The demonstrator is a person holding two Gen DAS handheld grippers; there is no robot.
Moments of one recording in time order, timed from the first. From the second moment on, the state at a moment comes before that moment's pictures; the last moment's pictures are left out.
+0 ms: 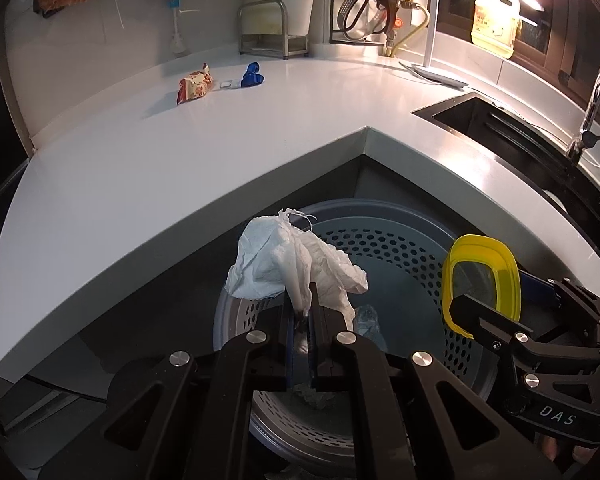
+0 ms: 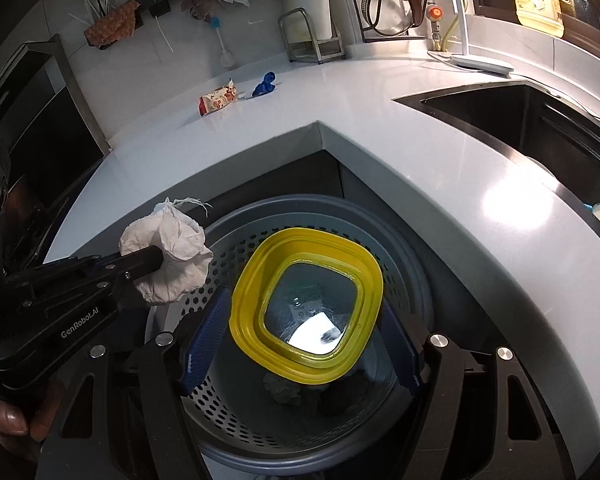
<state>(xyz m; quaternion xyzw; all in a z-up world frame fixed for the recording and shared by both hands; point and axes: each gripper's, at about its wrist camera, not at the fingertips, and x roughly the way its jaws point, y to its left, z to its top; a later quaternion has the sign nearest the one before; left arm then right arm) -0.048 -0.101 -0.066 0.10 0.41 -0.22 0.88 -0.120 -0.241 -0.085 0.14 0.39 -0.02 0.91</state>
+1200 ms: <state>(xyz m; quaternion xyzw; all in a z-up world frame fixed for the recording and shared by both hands) -0.045 -0.090 -0.076 0.10 0.42 -0.21 0.88 -0.122 -0.251 -0.088 0.17 0.38 -0.03 0.91</state>
